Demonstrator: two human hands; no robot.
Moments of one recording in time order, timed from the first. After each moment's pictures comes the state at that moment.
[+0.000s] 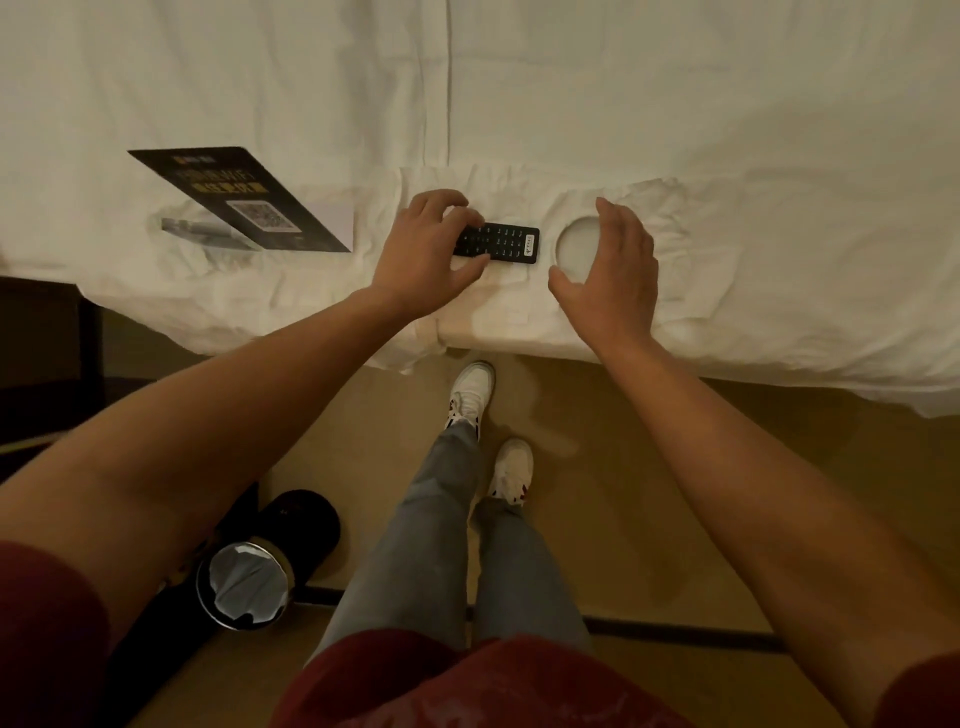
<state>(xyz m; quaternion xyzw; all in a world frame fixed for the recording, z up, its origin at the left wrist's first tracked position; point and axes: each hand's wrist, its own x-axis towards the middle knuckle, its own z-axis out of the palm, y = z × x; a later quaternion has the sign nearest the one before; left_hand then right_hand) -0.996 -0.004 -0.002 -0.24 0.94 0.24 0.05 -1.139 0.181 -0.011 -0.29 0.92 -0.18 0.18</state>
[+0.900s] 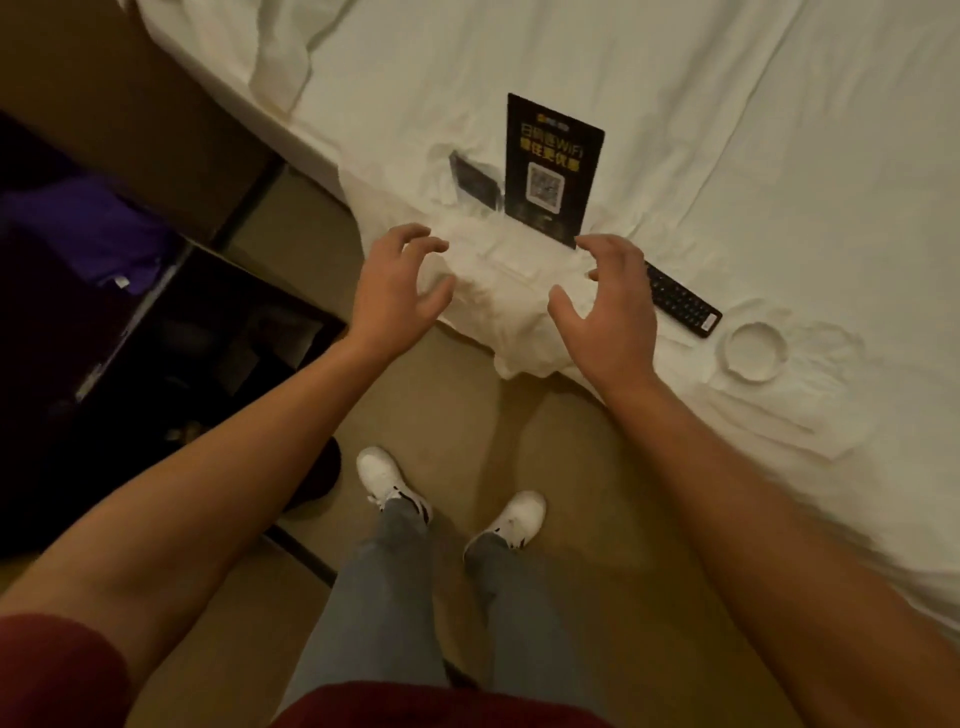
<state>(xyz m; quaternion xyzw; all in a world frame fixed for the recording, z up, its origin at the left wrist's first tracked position) -0.722 0.005 0.060 -0.54 0.80 0.20 -0.16 -0.961 0.096 0.079 -0.55 0.75 -0.31 0.21</state>
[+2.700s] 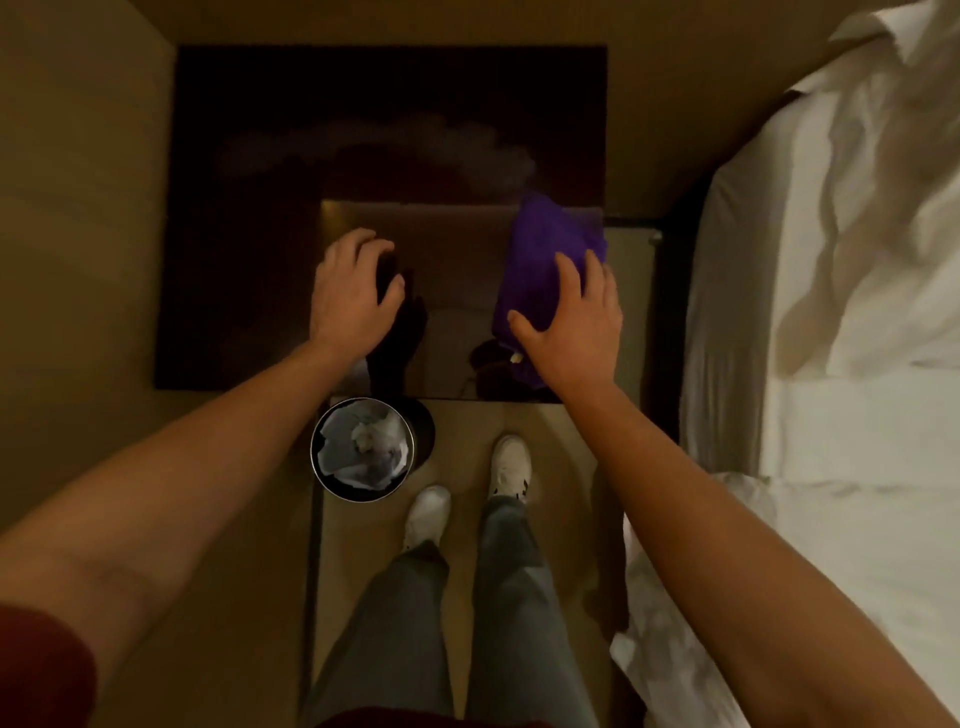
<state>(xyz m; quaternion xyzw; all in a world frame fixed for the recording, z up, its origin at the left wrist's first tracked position) -0.164 -0.079 -0.009 -0.91 0.38 0.12 -0.14 -0.379 -0.239 -0.009 -0.86 0.46 -0.02 0.24</state>
